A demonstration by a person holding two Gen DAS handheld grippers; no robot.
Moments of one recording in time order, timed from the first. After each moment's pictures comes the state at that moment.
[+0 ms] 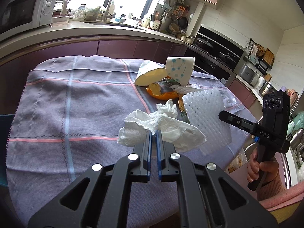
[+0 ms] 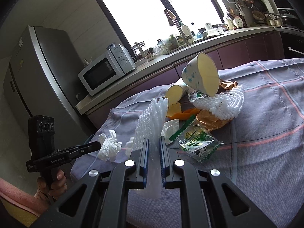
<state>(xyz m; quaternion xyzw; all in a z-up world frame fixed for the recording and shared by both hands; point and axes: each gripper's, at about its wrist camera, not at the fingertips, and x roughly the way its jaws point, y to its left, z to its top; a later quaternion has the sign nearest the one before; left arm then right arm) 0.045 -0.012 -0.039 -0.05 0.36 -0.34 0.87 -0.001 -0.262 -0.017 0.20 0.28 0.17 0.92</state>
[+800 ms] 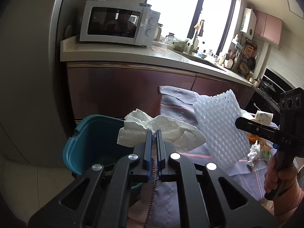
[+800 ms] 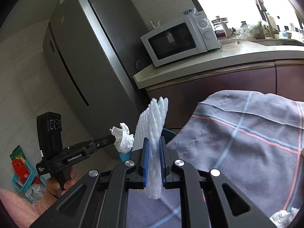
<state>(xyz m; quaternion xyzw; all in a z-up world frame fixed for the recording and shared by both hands) 0.044 0.219 -0.006 -0.10 0.30 -0.06 0.95 0.142 -0.021 0.025 0.12 0.31 0.41 0.85</state>
